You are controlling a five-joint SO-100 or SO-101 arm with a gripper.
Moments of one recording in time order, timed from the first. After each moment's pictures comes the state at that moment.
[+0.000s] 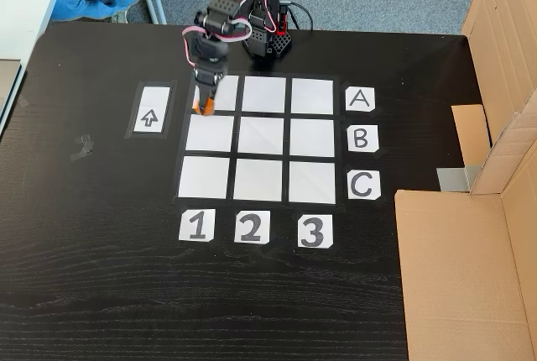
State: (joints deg) arm 18.5 89.6 92.1 75.4 79.1
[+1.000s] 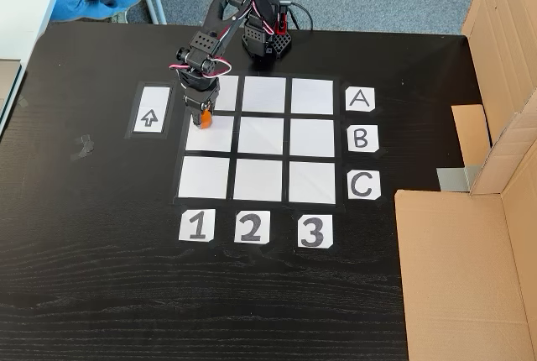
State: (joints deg) arm 22.9 64.8 77.0 80.9 85.0
